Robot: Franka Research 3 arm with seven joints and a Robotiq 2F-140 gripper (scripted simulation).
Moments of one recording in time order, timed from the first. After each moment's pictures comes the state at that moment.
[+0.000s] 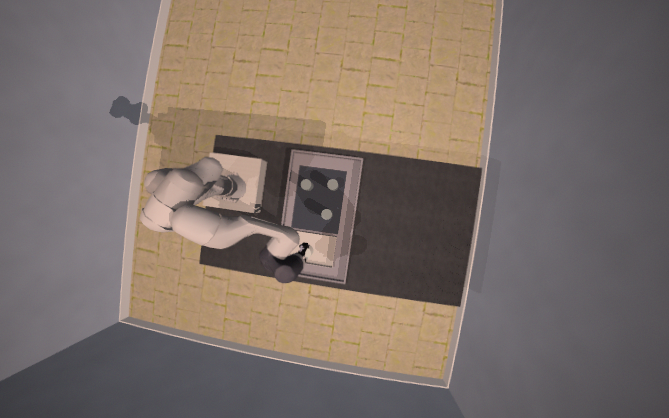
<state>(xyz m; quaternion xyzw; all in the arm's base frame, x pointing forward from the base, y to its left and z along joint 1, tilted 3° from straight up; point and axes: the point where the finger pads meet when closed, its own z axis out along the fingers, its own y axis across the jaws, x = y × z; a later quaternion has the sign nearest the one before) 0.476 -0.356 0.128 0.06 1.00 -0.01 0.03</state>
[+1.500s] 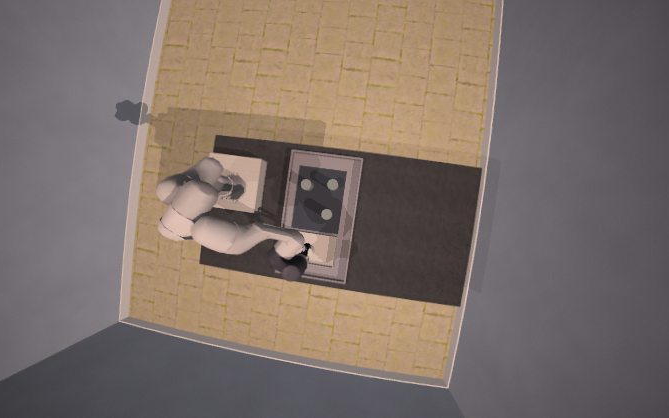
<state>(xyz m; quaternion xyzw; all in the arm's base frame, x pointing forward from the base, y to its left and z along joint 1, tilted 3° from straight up) 0.477 -0.372 0.054 0.06 1.00 0.00 0.02</state>
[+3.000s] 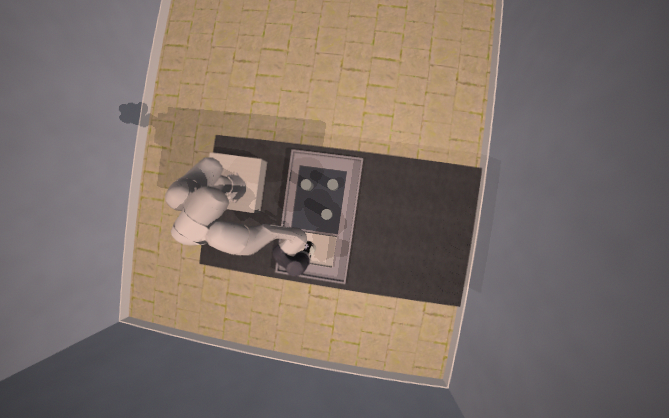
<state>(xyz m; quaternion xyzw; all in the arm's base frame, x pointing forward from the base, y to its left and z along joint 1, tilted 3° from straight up) 0.480 -0.372 -0.005 0.06 1.00 0.00 0.02</state>
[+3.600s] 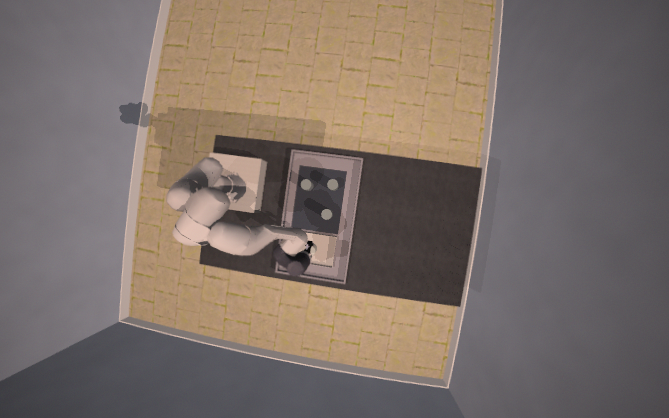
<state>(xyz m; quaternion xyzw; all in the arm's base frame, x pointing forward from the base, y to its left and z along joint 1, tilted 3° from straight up) 0.484 -0.374 -0.009 0.06 1.00 0.00 0.02</state>
